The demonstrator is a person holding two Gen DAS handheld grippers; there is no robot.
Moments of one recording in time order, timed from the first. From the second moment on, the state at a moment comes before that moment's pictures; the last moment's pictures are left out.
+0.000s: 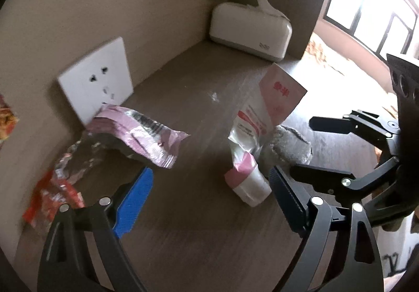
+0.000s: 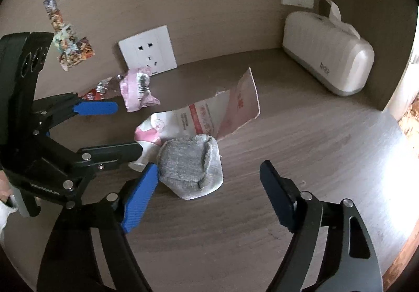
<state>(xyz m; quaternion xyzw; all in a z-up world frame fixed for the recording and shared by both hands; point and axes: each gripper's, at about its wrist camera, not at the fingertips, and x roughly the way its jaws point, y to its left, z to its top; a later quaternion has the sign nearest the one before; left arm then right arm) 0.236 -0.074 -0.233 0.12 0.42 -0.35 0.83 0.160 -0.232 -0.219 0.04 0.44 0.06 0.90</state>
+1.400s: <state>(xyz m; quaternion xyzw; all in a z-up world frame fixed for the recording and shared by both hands) 0.137 -0.136 -0.128 0.13 0.35 -0.41 0.83 0.045 -0.292 -0.084 0.05 0.31 -0.01 0.95</state>
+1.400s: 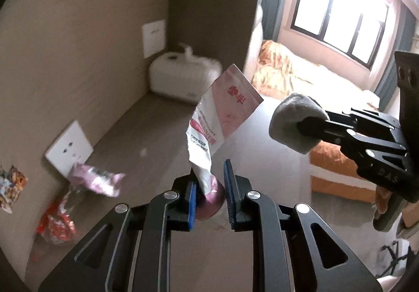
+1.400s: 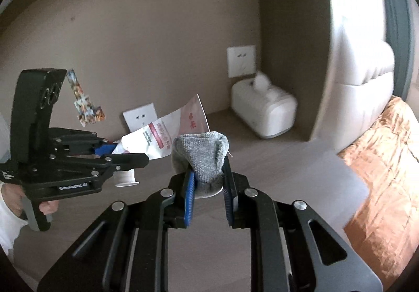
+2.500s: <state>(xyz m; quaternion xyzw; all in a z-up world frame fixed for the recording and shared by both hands) -0.037 -0.408 -0.231 0.23 0.41 -0.54 0.70 -0.166 -0.469 -0.153 0.17 0.36 -0.18 0.90</state>
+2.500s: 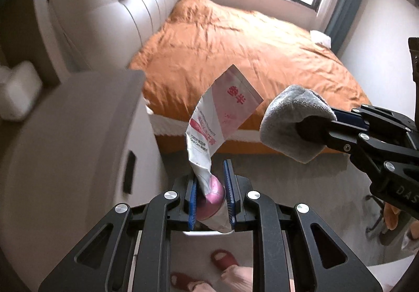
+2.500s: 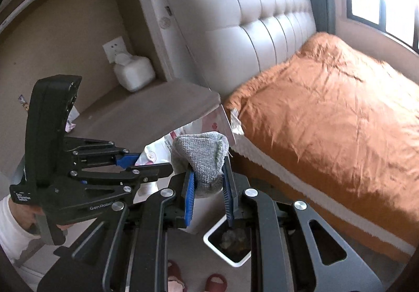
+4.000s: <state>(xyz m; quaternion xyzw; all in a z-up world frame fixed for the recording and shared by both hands) -0.041 -0.458 -0.495 0.26 0.49 -0.48 0.68 -0.144 -0.528 -0.401 0.17 0.45 -0.24 0.84</state>
